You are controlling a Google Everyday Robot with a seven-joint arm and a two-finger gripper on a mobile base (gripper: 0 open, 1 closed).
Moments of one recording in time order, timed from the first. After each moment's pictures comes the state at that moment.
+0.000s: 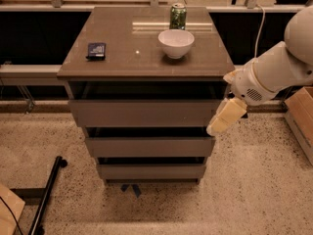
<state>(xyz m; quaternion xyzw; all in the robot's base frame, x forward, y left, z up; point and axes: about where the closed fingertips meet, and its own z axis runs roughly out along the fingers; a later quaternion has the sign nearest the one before) 0.534 -0.170 0.845 -0.53 0.80 0.08 0.27</state>
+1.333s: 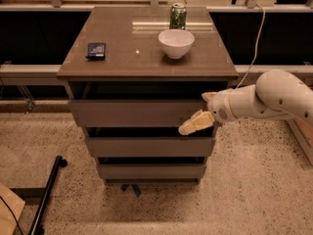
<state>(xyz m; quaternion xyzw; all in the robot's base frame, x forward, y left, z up) 0.606 -0.128 0.740 -0.42 0.79 0.23 0.38</state>
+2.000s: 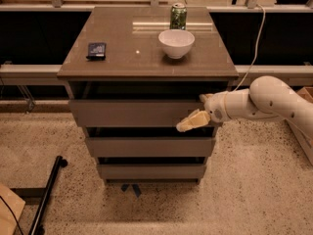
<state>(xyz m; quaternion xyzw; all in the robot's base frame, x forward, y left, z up) 0.640 -0.128 0.709 -0.40 0.79 0.25 0.39</state>
